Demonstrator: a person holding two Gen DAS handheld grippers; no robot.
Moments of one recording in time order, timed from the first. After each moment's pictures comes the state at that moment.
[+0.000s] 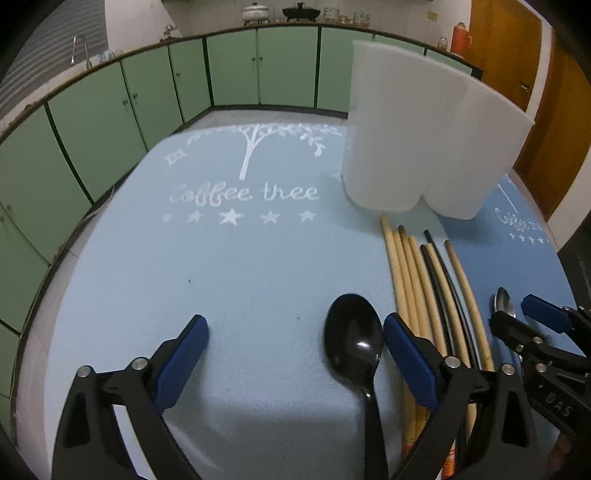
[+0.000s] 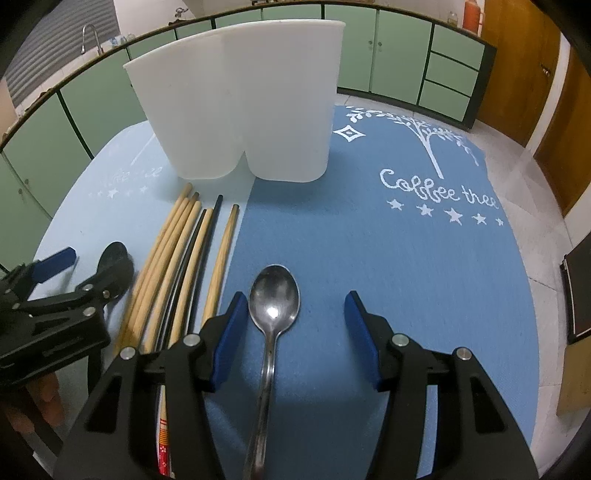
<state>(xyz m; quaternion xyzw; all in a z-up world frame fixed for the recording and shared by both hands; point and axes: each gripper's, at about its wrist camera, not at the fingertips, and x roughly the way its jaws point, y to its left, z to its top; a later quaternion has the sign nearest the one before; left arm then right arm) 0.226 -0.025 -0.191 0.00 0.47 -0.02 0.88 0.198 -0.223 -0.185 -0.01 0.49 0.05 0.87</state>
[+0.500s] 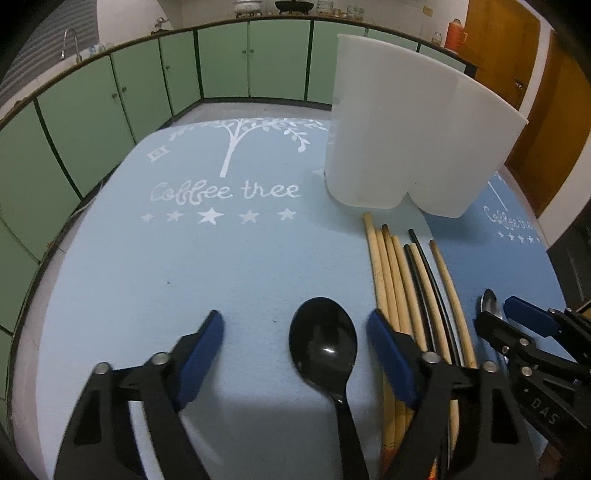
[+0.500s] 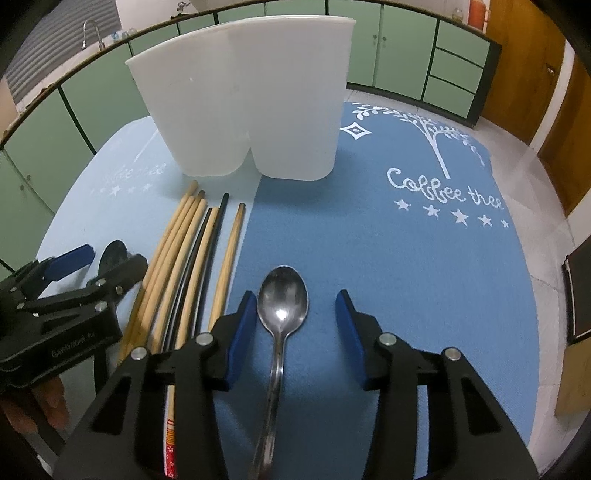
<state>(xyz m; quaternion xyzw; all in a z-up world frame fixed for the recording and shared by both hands) 0.229 -0.033 -0.188 0.00 0.48 -0.04 0.88 0.202 -0.219 -0.184 -0.02 0.50 0.06 0.86</state>
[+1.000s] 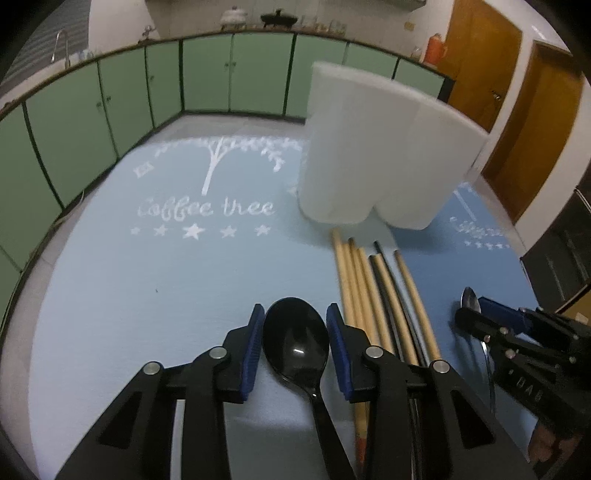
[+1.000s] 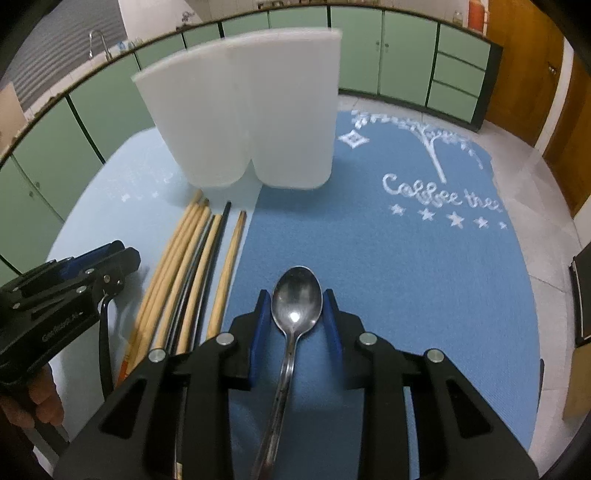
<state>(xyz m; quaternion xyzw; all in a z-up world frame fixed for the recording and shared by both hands) 0.213 -0.031 -0.172 -0.02 0.44 -0.09 0.89 0.191 -0.234 -0.171 0.01 0.46 0.08 0.88</state>
